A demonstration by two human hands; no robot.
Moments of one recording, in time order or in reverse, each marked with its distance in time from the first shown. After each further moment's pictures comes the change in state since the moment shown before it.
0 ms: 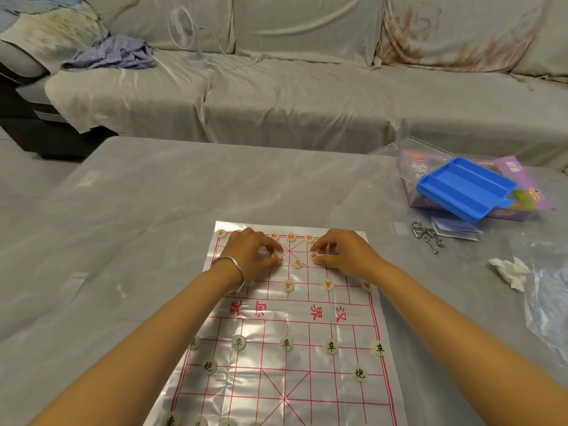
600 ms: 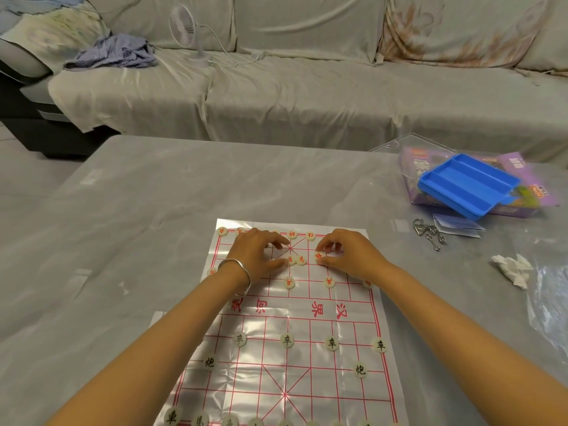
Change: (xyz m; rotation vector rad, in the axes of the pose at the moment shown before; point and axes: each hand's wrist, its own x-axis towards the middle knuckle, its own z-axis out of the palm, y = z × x) left_hand -0.007 0.008 0.007 -0.127 0.034 0.009; right_hand -0.006 0.009 0.005 0.000 0.038 0.008
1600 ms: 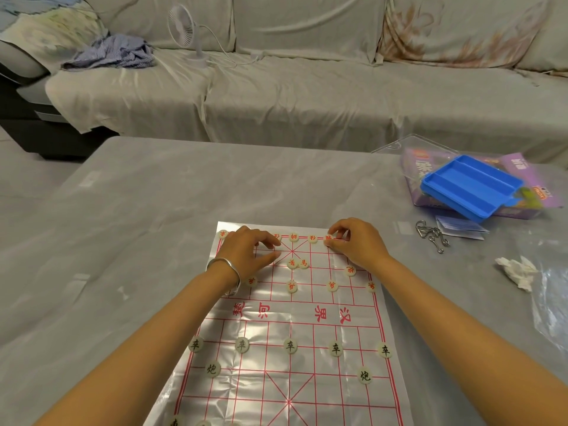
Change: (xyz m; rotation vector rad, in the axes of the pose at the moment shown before) left_hand 0.004 -0.015 -0.010 -0.005 0.050 -0.019; right_hand 0.024 0.009 -0.002 -0.005 0.195 0.163
